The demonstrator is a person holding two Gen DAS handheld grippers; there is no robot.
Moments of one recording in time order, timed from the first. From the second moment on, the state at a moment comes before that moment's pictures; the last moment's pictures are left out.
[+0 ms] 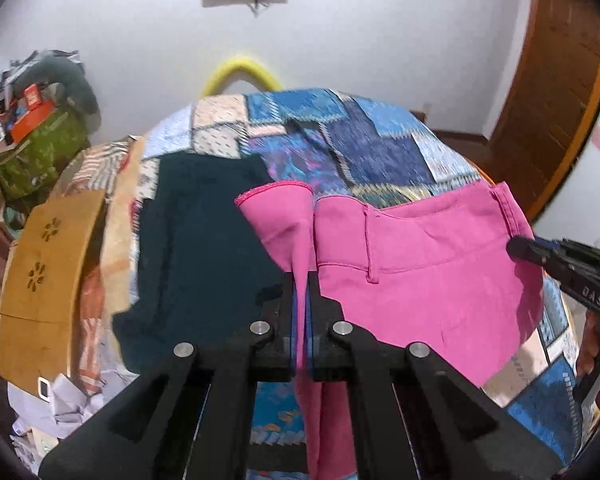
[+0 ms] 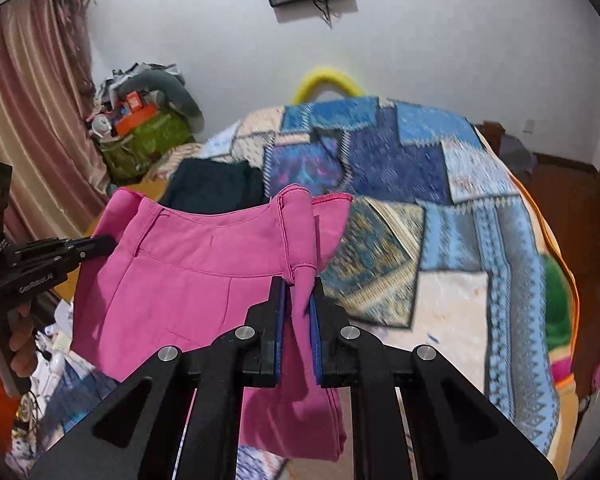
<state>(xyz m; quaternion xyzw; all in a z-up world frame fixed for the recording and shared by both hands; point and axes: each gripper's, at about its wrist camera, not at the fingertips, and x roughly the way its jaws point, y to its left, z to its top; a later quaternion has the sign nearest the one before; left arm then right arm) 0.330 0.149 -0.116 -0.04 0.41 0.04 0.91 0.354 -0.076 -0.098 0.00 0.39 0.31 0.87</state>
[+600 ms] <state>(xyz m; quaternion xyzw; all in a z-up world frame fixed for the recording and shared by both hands) 0.359 0.286 -0.117 -0.06 0.39 0.15 0.91 0.390 0.060 -0.106 0.00 0.38 0.36 0.85</state>
